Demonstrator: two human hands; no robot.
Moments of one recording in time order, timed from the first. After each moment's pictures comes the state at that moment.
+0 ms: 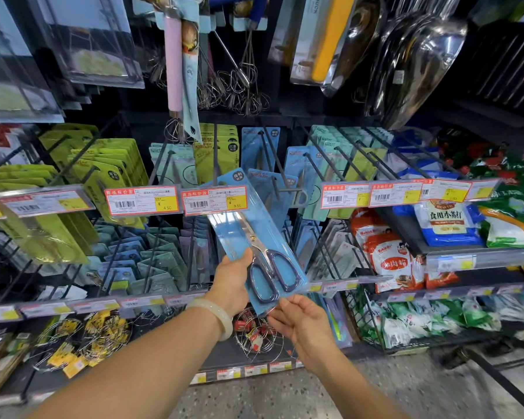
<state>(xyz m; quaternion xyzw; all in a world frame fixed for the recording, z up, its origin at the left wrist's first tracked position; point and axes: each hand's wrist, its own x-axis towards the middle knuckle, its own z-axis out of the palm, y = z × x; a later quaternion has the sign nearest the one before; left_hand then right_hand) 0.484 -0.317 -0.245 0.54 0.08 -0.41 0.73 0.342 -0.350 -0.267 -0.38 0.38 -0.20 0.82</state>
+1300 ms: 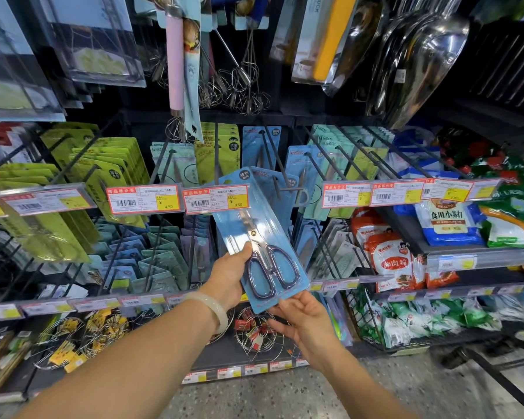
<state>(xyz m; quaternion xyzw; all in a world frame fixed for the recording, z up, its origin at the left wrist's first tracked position) 0.494 -0.315 -0.243 0.57 0.05 -0.44 0.69 0.338 -0.355 -0.267 -0.43 0.33 -0.17 0.82</state>
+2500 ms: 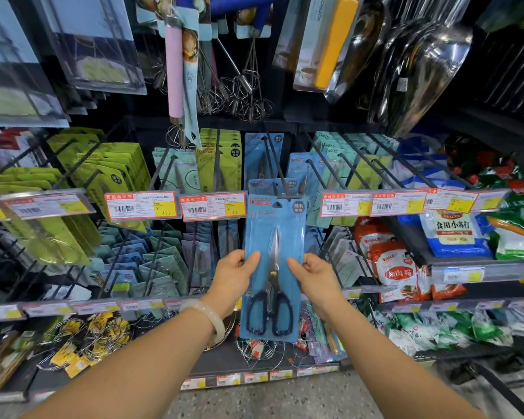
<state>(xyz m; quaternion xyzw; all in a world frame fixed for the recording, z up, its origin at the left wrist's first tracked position) 0.489 -0.312 -0.243 0.71 -0.15 -0.31 0.62 0.377 -0.421 -0.249 -0.63 0.39 -0.20 0.64</state>
